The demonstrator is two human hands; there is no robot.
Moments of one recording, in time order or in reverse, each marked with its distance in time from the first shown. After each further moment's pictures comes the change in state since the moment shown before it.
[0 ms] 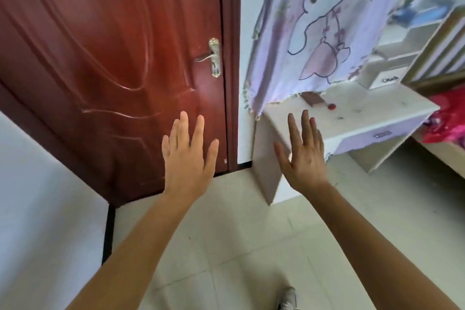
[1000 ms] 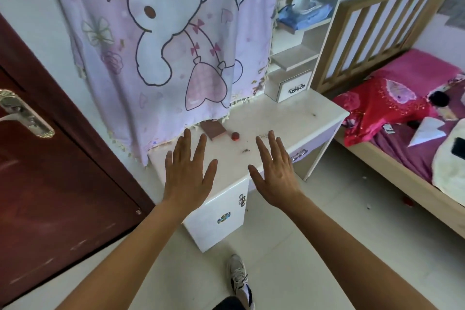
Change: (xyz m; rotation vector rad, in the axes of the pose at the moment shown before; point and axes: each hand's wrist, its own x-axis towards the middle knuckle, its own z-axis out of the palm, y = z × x) left_hand 0.224 0.354 0.314 -0.061 -0.283 0.268; right_hand 0.160 0.427 -0.042 -0.095 -0.152 0.216
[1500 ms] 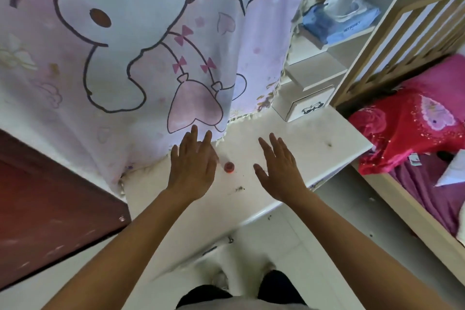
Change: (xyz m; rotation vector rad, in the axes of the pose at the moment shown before) left_hand 0.232 0.001 0.082 0.032 -0.173 -0.080; right_hand 0.227 0.104 0.022 -0.029 -0.192 -0.032
